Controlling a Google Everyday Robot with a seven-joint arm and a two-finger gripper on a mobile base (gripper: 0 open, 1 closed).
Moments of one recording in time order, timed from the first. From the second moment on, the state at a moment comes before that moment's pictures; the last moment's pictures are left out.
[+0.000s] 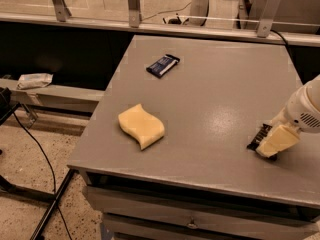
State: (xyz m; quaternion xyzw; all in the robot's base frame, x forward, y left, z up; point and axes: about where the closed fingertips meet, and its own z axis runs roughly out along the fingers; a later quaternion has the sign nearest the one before) arm 0.459 -0.276 0.826 -0.43 0.89 0.02 0.16
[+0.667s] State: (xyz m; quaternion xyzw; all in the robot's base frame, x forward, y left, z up) arm 0.503 -0.177 0.897 -0.55 0.79 0.05 0.26
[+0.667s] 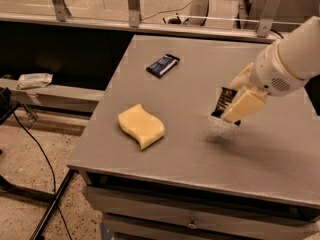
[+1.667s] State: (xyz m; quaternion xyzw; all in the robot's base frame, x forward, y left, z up) arm 0.528 -0.041 0.873 -0.68 0.67 0.15 0.26
